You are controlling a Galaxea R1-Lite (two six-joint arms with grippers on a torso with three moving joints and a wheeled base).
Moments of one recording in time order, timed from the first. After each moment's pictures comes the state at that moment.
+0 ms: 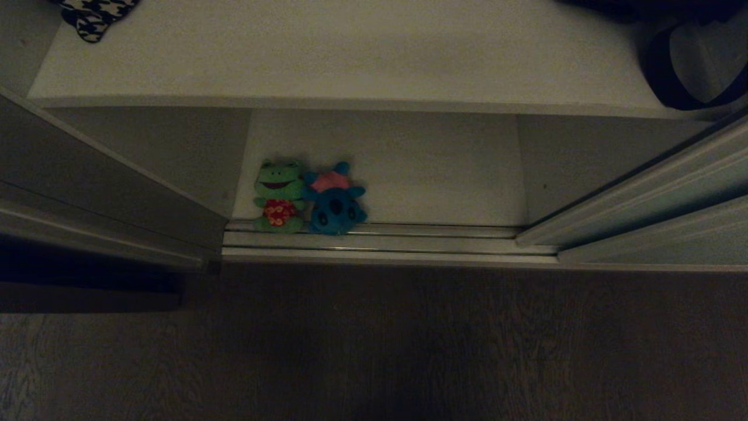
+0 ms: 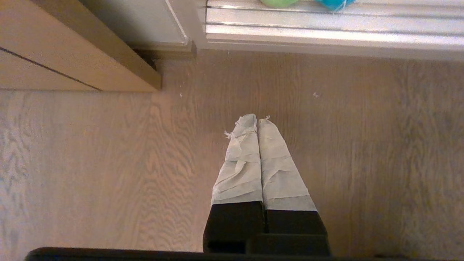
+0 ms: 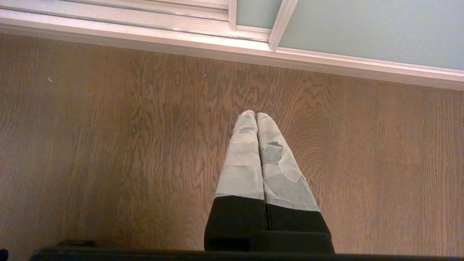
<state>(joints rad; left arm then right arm) 0.00 0.00 0.00 0.01 0.00 0.02 0.00 0.00 0.00 -0.01 0.02 -0.03</state>
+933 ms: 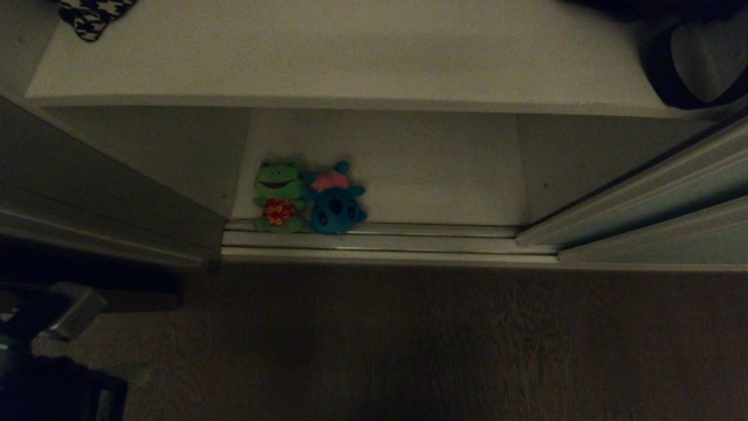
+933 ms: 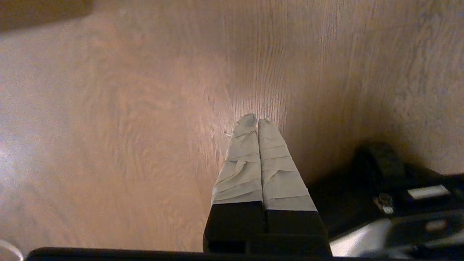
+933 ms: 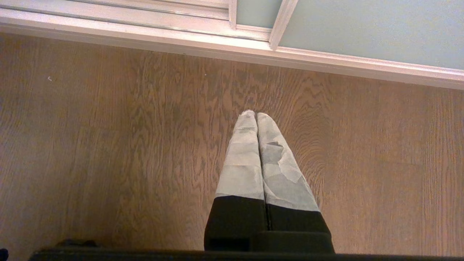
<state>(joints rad) 0.00 1.10 -0.44 -0.01 -0.13 0.15 0.00 0.00 0.00 -0.01 0.02 -0.03</state>
